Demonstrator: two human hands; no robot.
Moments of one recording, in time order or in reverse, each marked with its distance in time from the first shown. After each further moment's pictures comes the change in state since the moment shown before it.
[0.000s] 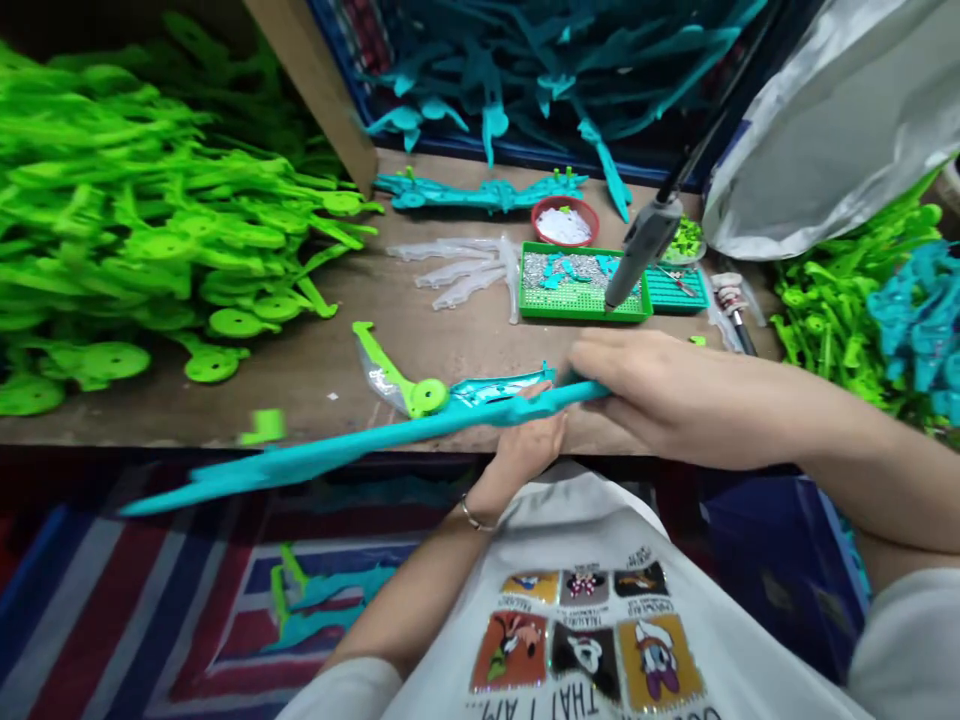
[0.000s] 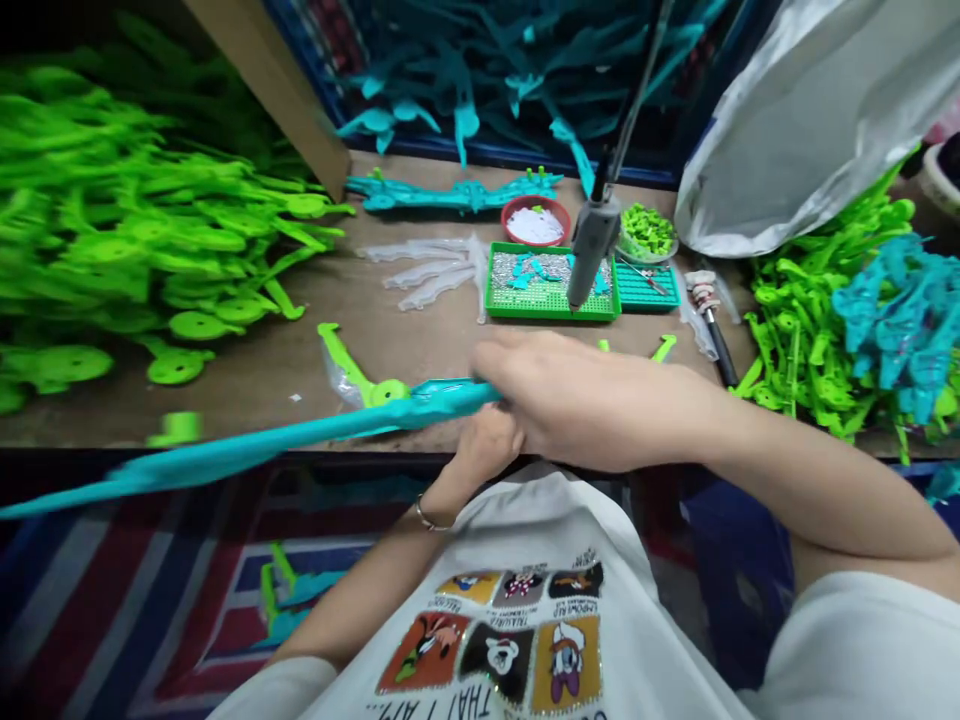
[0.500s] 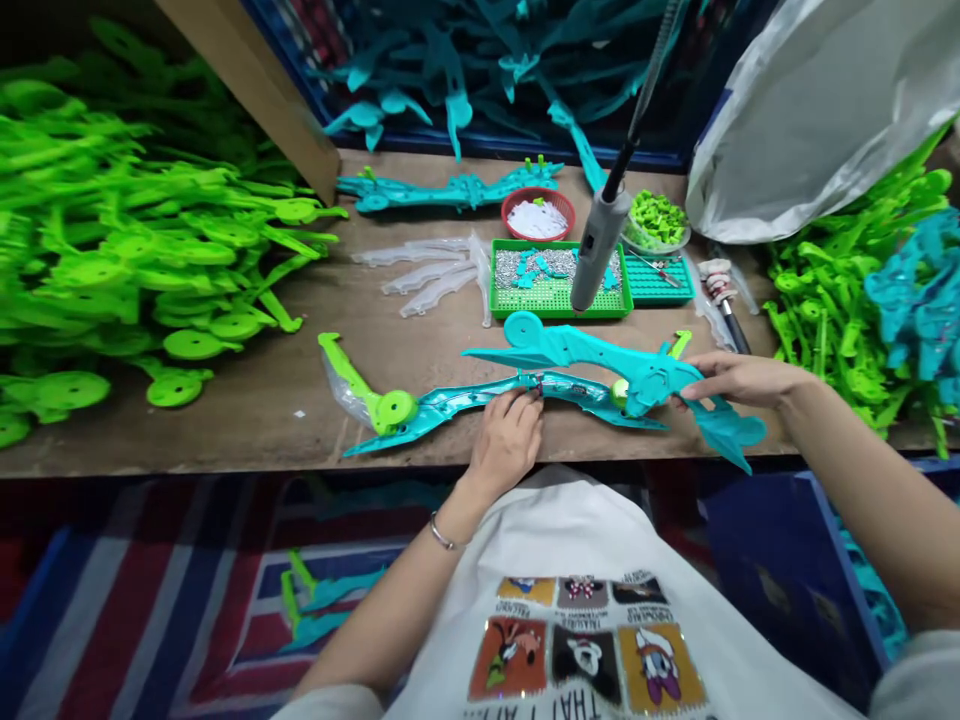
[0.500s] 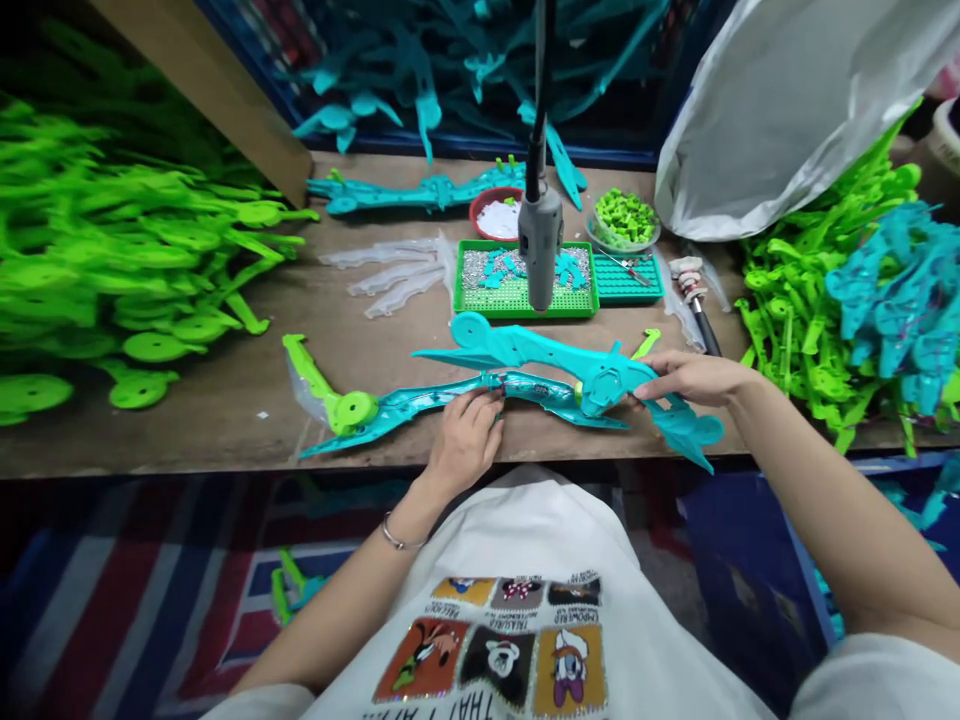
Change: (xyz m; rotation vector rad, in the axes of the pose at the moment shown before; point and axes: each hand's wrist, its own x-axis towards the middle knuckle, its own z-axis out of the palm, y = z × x) left_hand 0.010 -0.003 -0.005 -0.010 0.019 -0.046; right_hand -0.120 0.212 0.040 0.945 -0.077 0.678
